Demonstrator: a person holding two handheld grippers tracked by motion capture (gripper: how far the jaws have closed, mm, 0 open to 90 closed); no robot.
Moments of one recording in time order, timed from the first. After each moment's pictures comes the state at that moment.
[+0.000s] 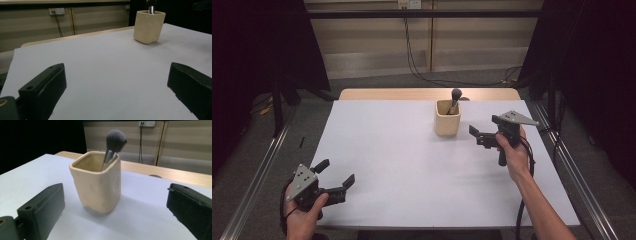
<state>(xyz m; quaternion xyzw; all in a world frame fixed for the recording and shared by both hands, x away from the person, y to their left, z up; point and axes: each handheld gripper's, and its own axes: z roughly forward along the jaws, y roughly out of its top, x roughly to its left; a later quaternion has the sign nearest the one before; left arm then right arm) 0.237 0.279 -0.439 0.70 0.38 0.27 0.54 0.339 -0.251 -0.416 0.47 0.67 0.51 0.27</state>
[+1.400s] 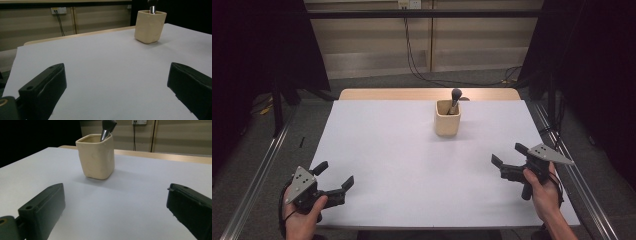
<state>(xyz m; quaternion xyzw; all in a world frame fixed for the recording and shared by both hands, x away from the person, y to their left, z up) 0.231 0.280 -0.438 0.70 0.39 0.27 0.54 0.240 -0.291 -0.430 0.48 0.65 0.51 0.28</state>
